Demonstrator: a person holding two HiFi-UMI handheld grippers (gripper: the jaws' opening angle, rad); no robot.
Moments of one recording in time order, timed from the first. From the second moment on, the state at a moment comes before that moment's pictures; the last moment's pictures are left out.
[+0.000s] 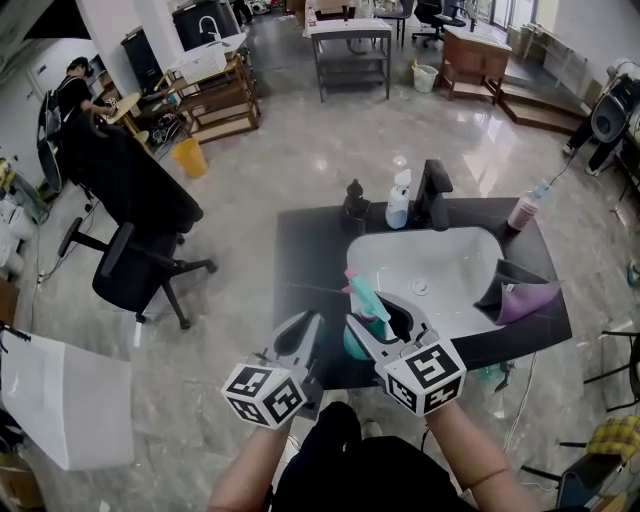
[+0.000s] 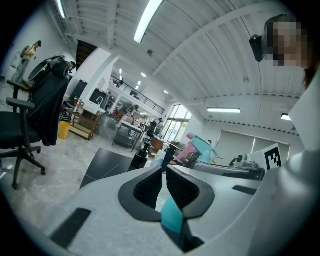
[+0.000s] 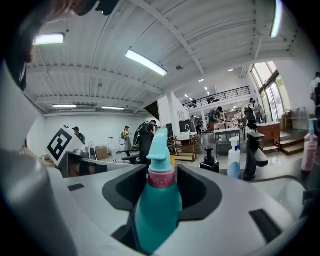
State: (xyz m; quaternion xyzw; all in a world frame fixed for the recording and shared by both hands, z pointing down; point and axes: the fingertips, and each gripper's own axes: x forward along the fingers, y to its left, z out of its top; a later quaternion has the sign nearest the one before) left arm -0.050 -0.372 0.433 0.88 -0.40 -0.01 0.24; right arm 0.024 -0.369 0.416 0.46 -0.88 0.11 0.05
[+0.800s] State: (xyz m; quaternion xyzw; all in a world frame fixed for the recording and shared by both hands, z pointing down) left arm -0.073 -0.335 0.426 0.88 -0.42 -0.02 0.23; right arm -0.003 -0.335 0.406 0.44 -0.89 0.09 0.05
